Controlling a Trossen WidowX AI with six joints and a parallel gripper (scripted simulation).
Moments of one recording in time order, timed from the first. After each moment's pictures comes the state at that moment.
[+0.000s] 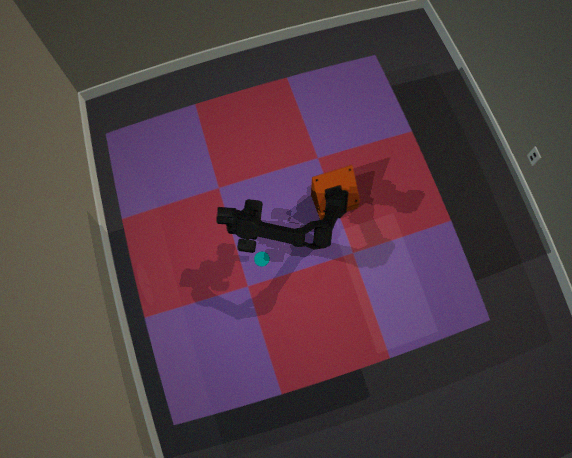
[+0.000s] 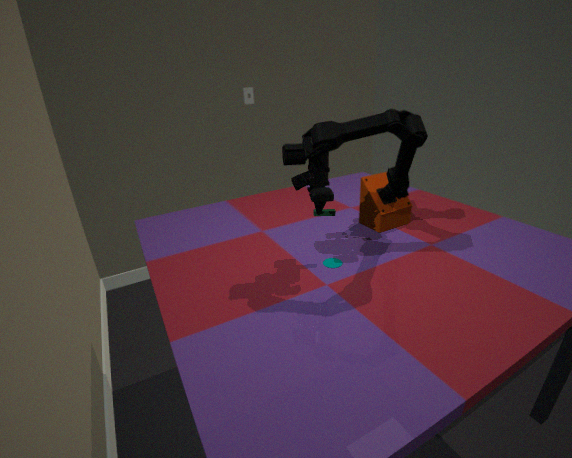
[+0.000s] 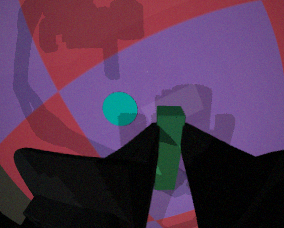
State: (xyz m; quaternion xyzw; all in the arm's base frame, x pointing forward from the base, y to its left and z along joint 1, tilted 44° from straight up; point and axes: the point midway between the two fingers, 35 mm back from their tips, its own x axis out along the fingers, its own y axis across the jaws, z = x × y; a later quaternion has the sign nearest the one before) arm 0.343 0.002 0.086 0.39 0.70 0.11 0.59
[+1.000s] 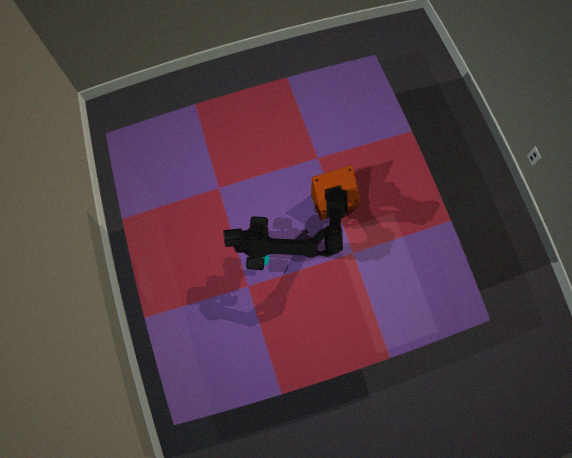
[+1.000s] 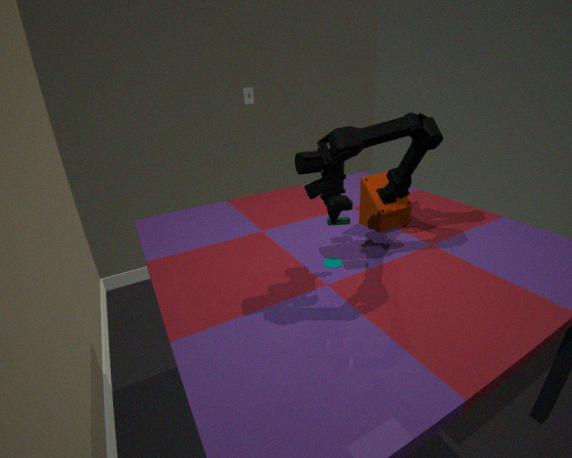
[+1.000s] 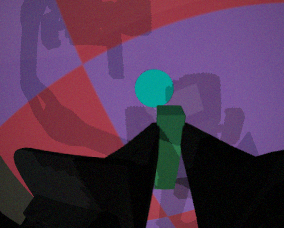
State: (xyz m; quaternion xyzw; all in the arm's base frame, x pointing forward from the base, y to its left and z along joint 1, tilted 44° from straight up) arm 0.336 0.055 0.126 0.37 0.70 0.13 0.60
